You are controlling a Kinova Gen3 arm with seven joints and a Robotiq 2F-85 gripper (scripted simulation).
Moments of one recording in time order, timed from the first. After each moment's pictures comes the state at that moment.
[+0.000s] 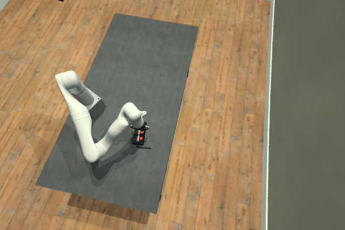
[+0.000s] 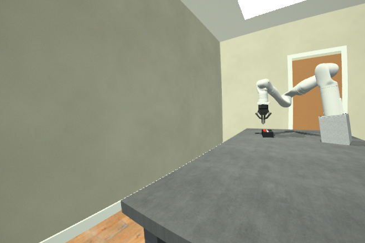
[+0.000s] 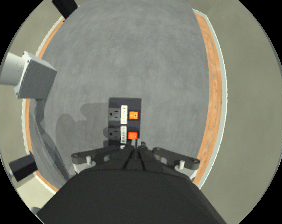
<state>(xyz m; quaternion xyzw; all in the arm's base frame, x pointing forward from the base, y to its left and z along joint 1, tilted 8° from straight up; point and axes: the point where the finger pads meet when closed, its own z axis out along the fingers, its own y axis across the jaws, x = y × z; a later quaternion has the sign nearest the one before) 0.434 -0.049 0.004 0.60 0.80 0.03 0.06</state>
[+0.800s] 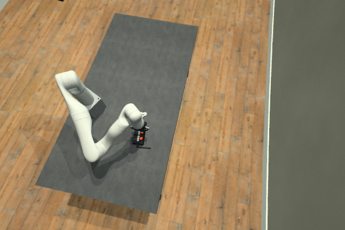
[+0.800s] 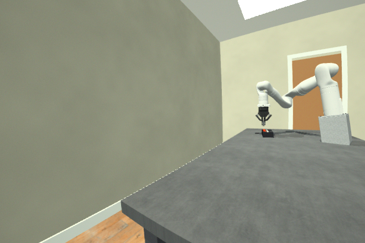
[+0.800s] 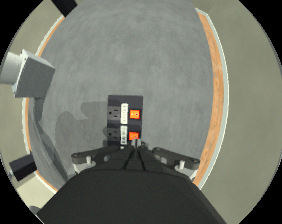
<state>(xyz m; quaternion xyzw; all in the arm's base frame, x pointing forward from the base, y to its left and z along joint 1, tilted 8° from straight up) 0.434 -0.052 -0.012 0.60 0.80 0.02 0.07</state>
